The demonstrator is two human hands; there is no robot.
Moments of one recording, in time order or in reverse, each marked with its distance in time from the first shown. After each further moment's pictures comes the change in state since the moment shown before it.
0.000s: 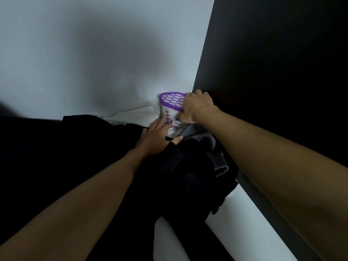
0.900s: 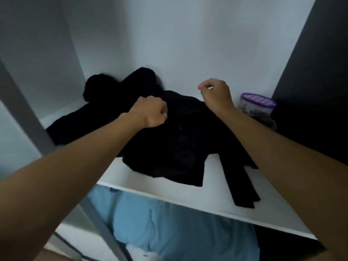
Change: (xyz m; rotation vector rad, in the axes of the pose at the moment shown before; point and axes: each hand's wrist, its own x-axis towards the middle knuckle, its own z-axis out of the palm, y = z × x) left_hand -0.325 0.080 -0.218 0.536 0.132 -0.435; right_hand -0.199 -0.121 -0.082 1.315 0.322 -0.425
